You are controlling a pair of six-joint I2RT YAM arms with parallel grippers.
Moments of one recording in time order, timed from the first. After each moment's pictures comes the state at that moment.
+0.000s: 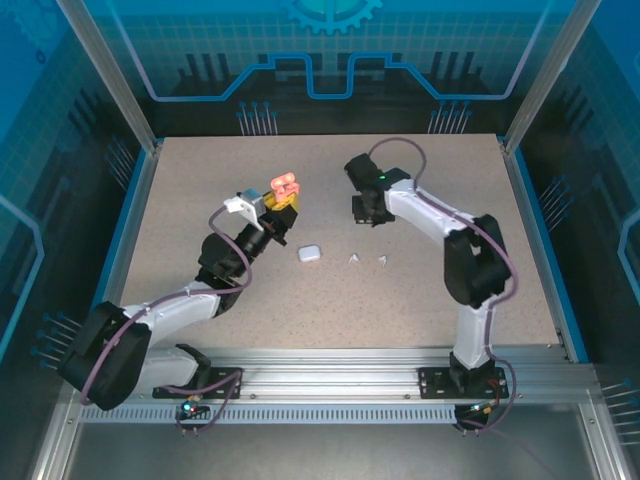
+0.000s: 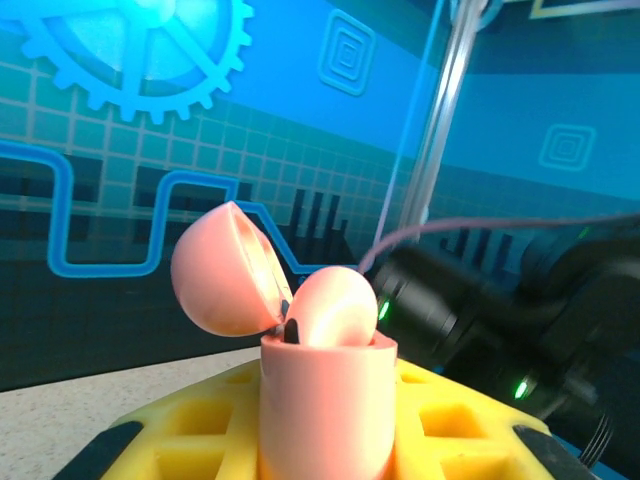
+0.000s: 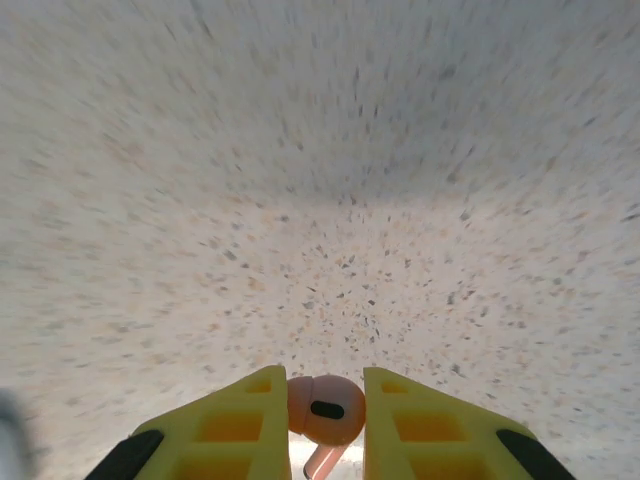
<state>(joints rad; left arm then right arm) -0.48 1.26 0.47 1.08 0.13 -0.28 0.51 1.91 1.58 -0.85 0.22 0.51</state>
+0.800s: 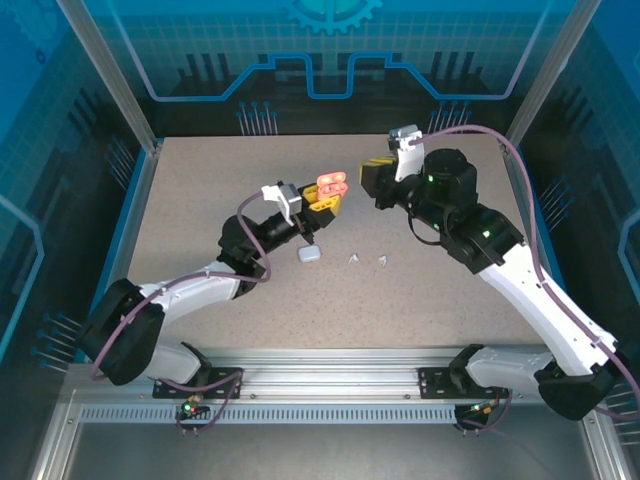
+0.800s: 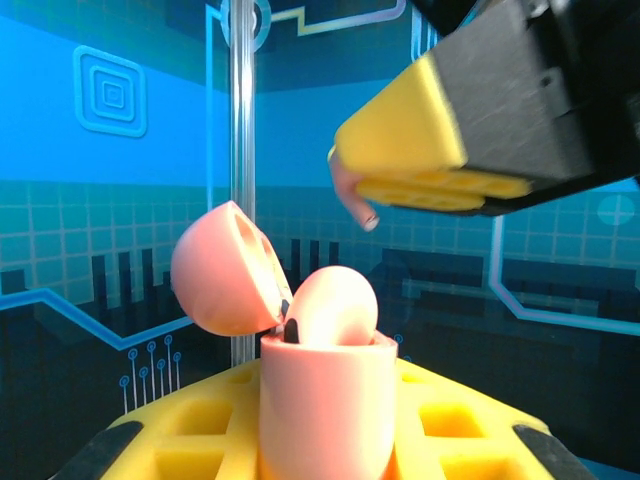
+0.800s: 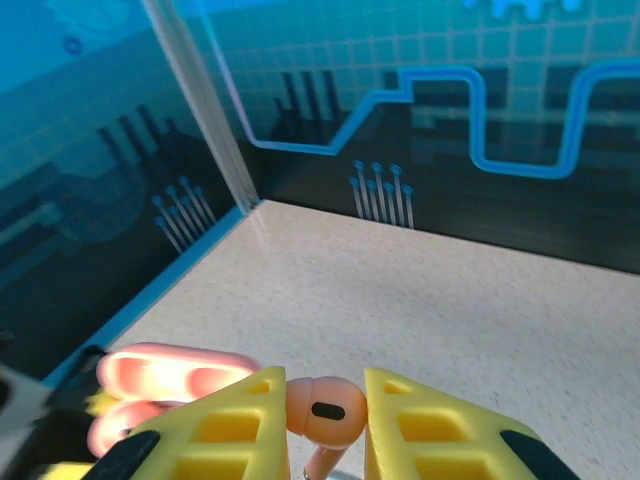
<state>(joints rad) -0.60 1.41 0.71 1.11 0.41 -0.18 0.65 1.16 1.39 -0.45 0.02 0.23</state>
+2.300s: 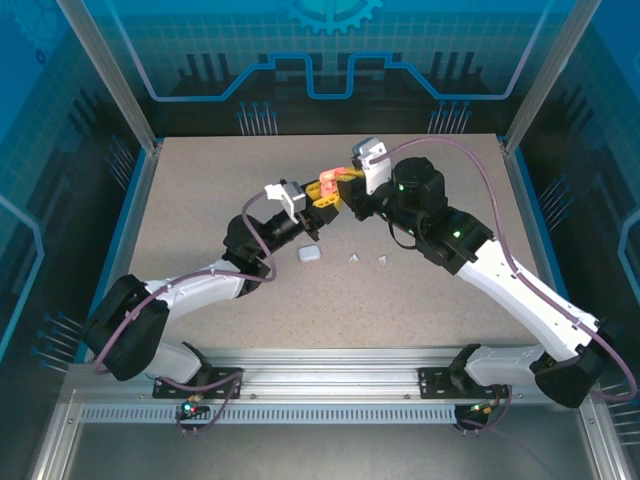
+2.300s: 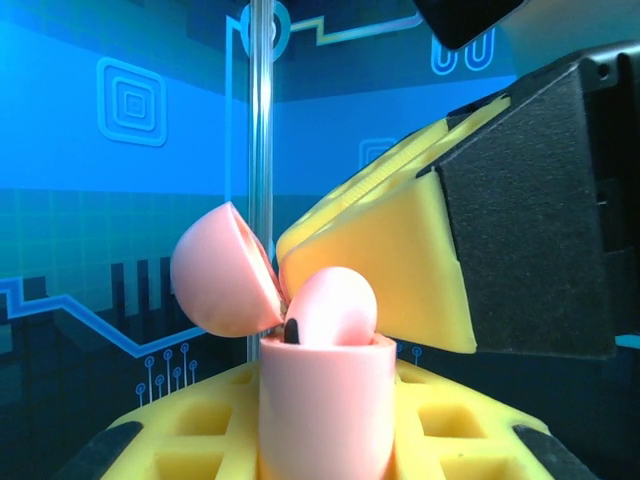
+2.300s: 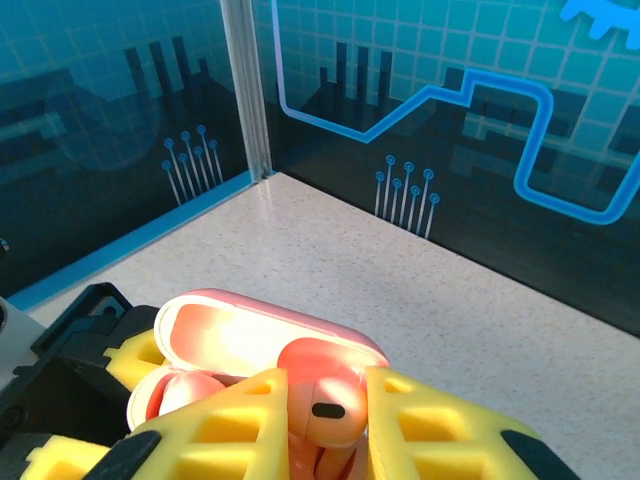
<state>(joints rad) -0.62 1.43 0.73 1.12 0.33 -0.16 0.74 1.24 1.34 -0.35 0.06 0.01</state>
